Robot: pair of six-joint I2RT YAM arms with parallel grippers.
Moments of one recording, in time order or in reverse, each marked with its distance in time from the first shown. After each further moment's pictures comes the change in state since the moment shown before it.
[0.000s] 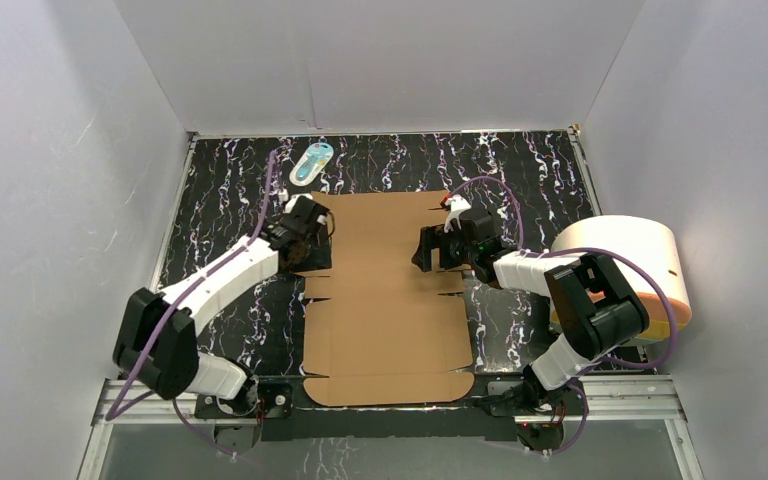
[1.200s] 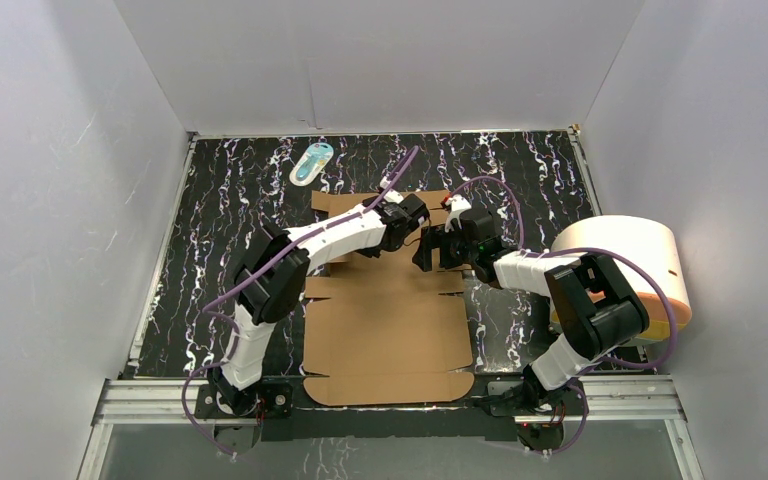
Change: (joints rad) left arm -0.270 0.653 0.612 -0.275 -0.398 0.131; right arm -0.003 0.000 0.000 0.000 0.002 0.000
